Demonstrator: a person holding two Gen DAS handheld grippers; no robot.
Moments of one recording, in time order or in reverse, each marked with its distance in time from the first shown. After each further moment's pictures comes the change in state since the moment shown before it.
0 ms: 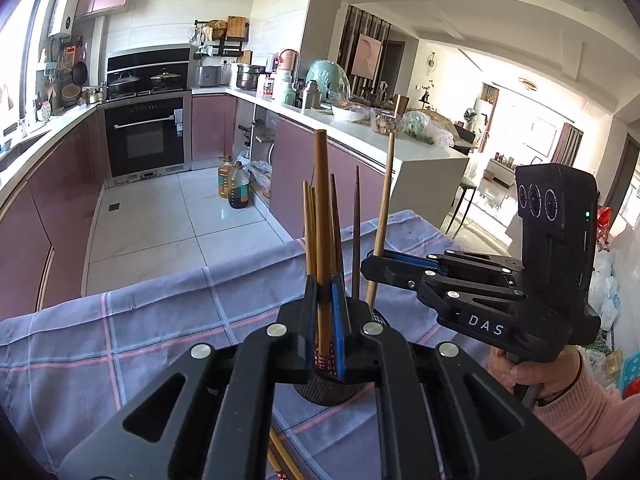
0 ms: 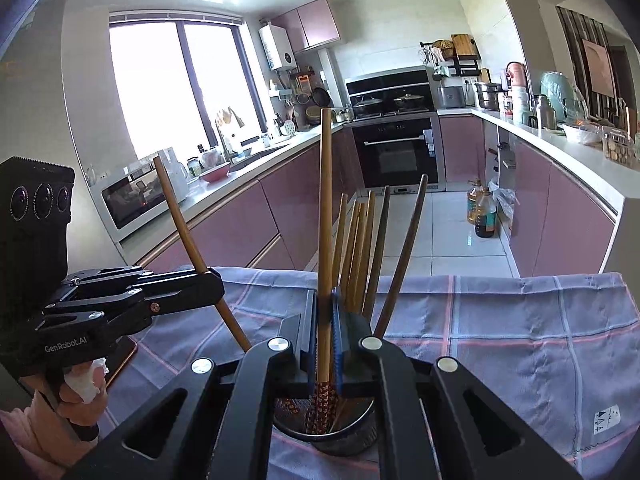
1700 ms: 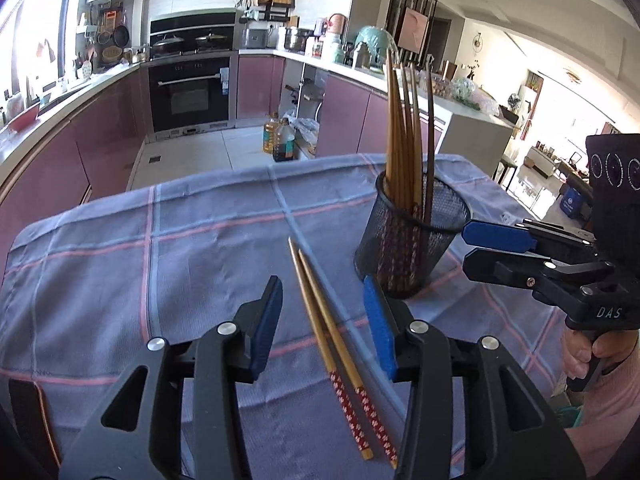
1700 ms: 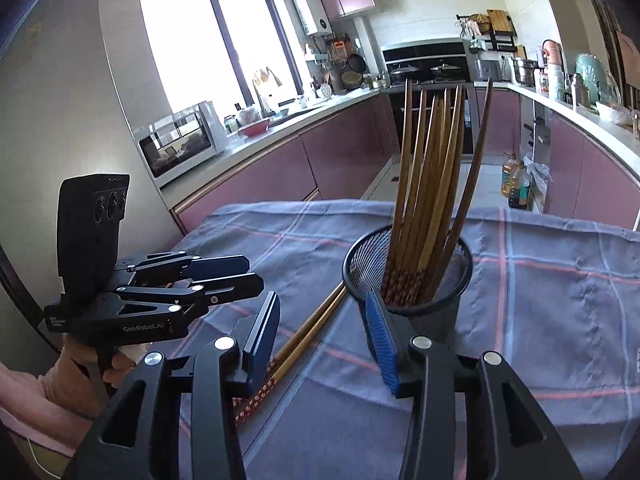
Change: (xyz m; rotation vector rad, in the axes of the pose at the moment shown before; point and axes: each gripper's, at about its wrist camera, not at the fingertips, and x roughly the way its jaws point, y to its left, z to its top) left arm -0.003 0.054 -0.122 -0.087 0.123 0.159; right arm -0.008 0.043 -0.076 -0.041 0.149 0.123
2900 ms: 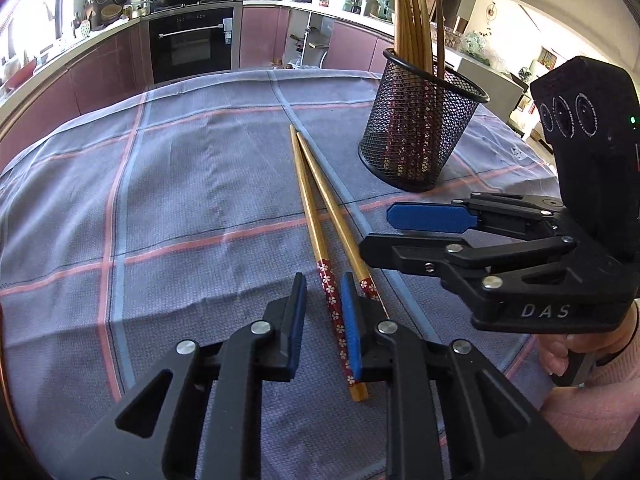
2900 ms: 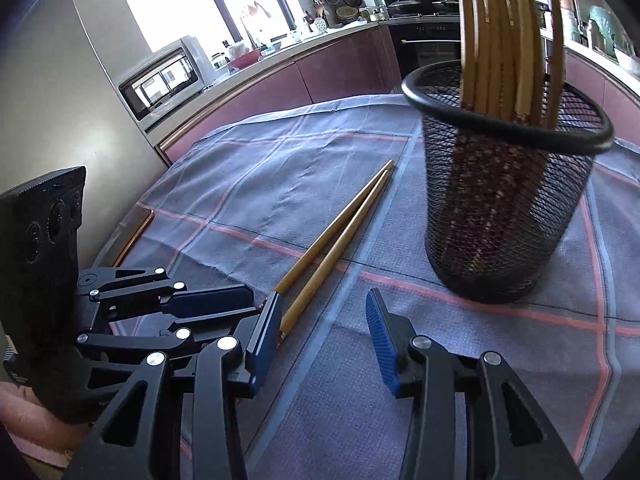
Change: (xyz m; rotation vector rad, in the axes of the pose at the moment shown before) left arm 0.030 -0.001 -0.067 -0.043 0.157 -0.006; right arm 0.081 0.018 -0.032 0.030 0.202 -0.006
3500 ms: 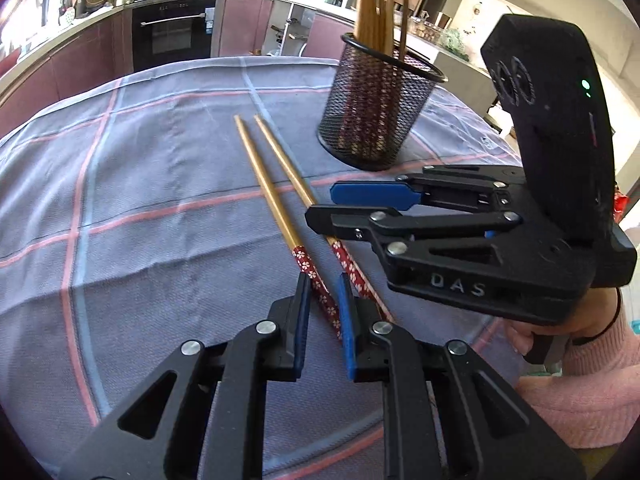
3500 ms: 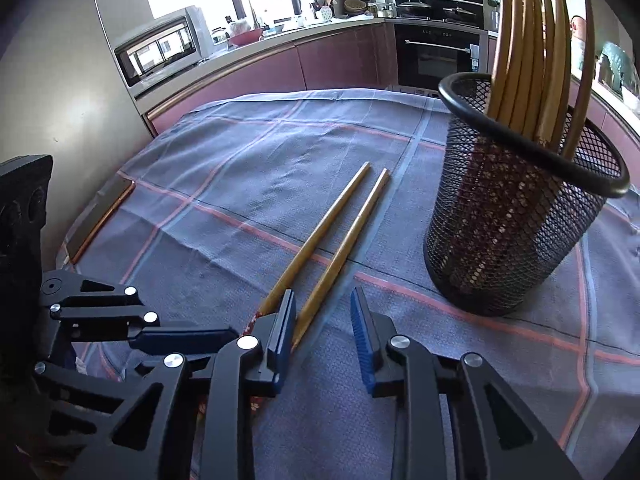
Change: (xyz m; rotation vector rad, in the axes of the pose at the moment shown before) left arm -0.001 -0.016 -0.013 0.000 0.030 -0.099; right arm 0.002 0.009 -0.001 -0.099 0.050 -0.116
